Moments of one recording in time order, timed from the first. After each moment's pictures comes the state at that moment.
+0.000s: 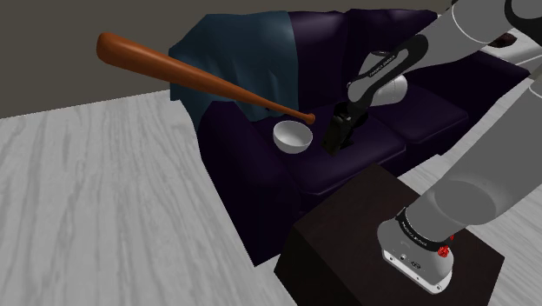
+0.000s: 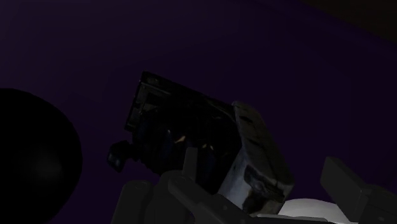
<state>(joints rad) -0.09 0.08 -0.36 -2.58 -0.04 2.69 -0.60</state>
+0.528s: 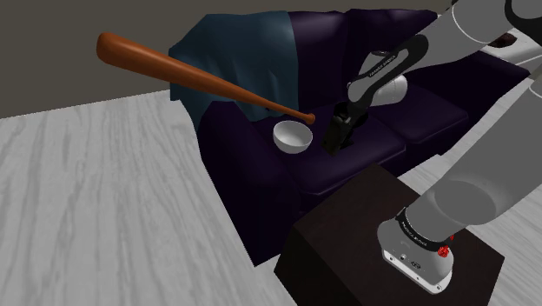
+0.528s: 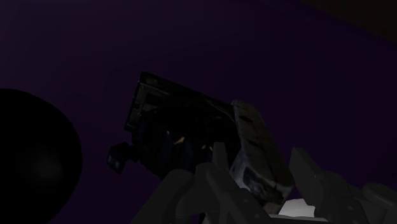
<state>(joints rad) -0.09 0.07 -0.36 -2.58 -0.04 2.68 -0.60</state>
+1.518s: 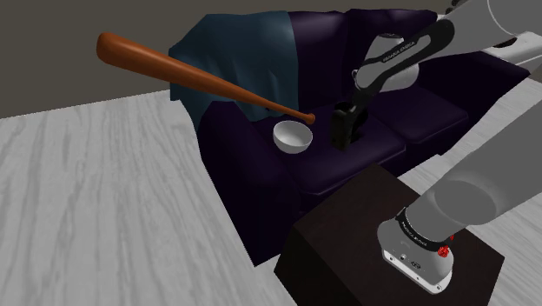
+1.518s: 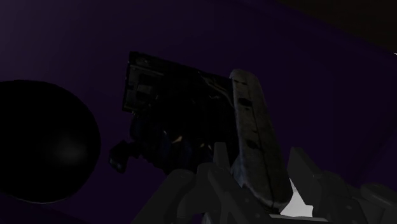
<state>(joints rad) -0.09 -0.07 -0.36 -2.56 -0.12 2.53 -0.54</state>
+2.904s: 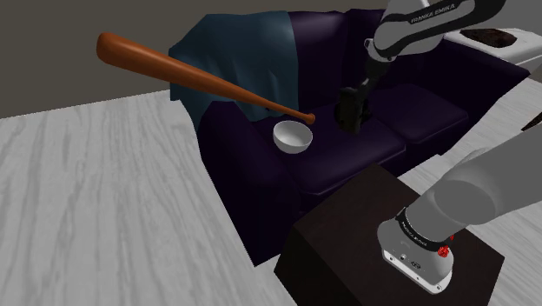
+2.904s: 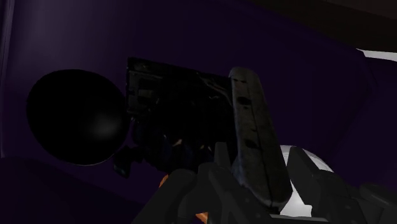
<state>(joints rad) -0.10 -0.26 -0.34 -2.43 -0.16 2.22 -0.52</state>
